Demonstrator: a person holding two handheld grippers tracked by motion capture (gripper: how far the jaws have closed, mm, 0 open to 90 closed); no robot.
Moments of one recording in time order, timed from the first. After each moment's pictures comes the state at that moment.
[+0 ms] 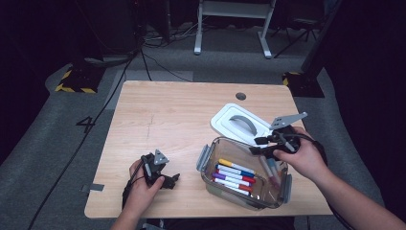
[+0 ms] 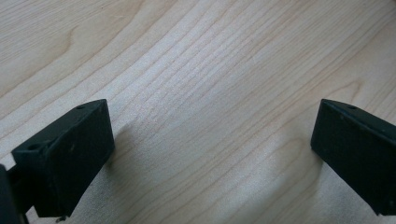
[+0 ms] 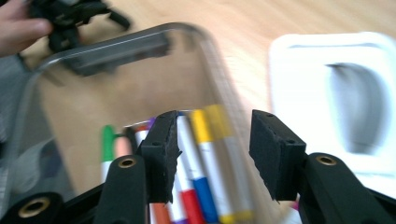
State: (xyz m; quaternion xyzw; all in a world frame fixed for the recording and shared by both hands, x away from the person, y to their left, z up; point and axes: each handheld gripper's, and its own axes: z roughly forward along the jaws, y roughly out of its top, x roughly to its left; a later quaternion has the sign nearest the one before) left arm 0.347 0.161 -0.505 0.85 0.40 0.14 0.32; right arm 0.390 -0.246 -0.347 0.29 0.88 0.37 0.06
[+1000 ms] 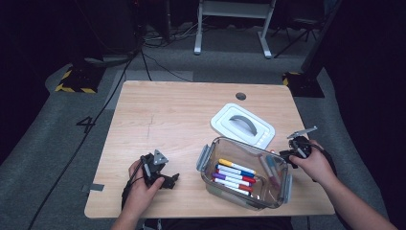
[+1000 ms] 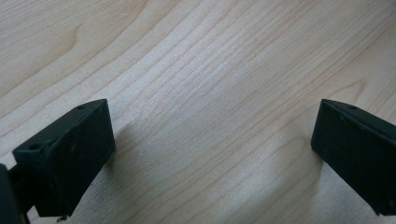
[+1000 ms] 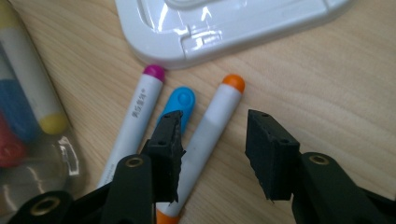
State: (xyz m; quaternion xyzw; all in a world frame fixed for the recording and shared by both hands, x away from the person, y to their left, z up) left arm 0.346 0.161 -0.506 0.84 0.41 0.15 0.32; right arm 0.426 -0.343 -0.459 0.45 0.86 0.26 0.04
